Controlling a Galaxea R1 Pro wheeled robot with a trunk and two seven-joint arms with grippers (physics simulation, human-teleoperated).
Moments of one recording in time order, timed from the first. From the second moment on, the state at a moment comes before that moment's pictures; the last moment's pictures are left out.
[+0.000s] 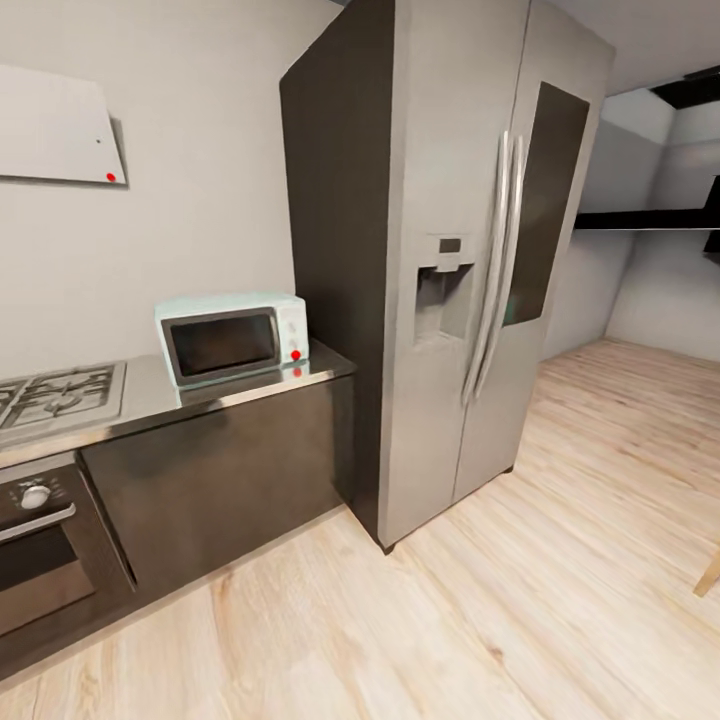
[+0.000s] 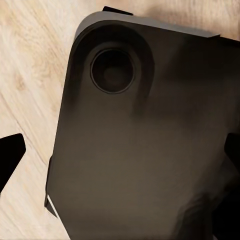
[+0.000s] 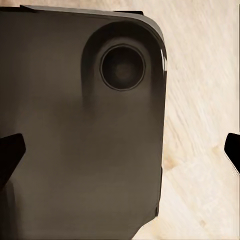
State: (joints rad) left arm 0.00 -0.02 0.01 -0.04 0.23 -0.04 0.05; right arm 0.00 0.00 0.01 0.01 0.00 -0.10 -0.03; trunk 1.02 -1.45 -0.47
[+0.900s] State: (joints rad) left arm 0.00 -0.02 0.01 -0.04 0.22 -0.04 0.05; right arm 0.00 0.00 0.01 0.01 0.00 -0.10 -0.03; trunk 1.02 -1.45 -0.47
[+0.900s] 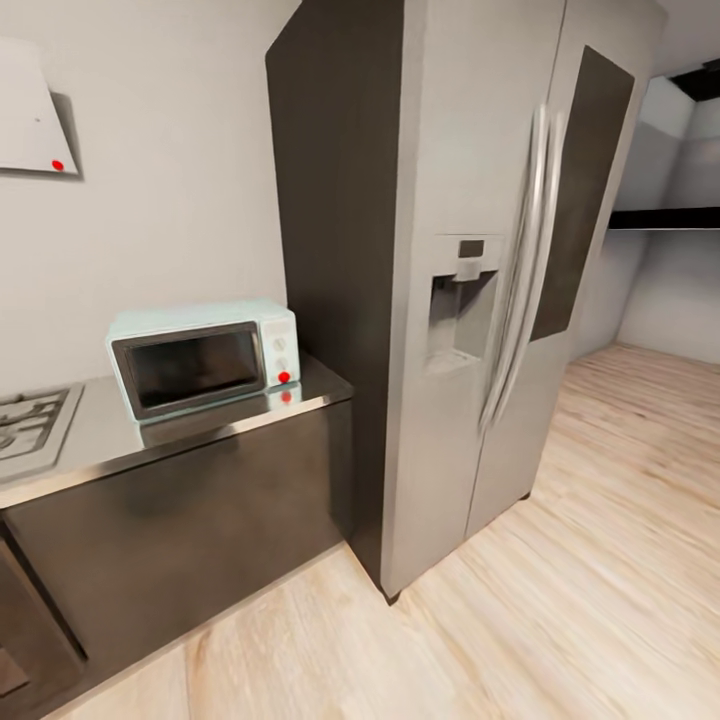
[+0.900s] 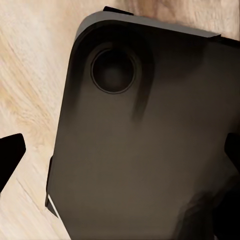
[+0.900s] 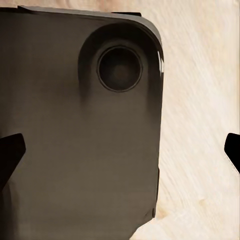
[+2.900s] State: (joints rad) left arm 0.00 -0.02 0.02 -0.05 0.22 -0.05 0.06; right arm 0.00 0.00 0.01 0.01 0.00 -0.10 -0.03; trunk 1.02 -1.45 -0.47
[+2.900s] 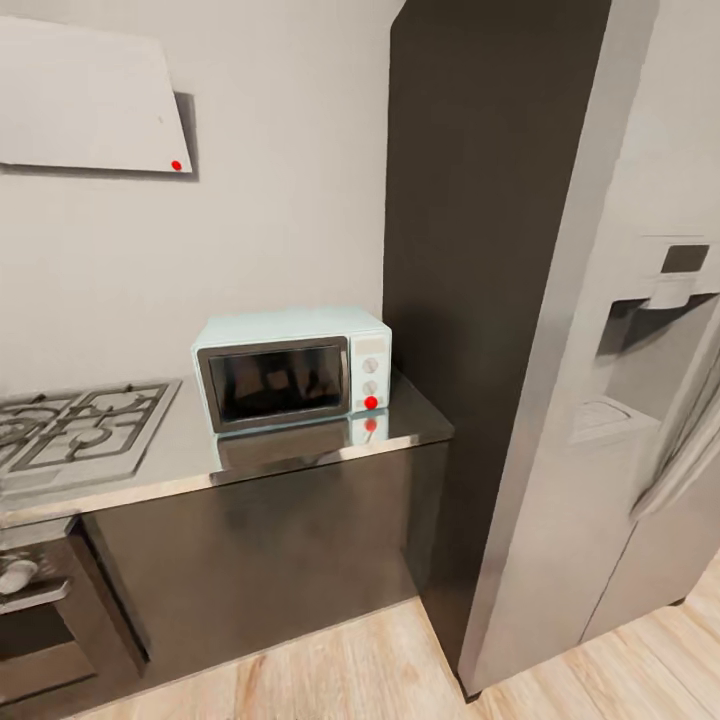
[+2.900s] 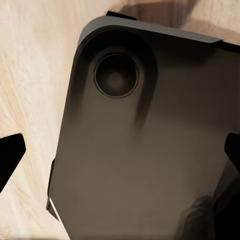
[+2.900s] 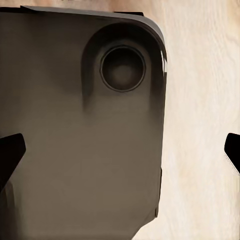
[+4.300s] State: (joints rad) left arm 0.00 -0.03 0.02 -0.05 0.22 -0.05 0.06; right arm 0.00 -0.01 0.01 0.01 0.00 -0.10 -0.03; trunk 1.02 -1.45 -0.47
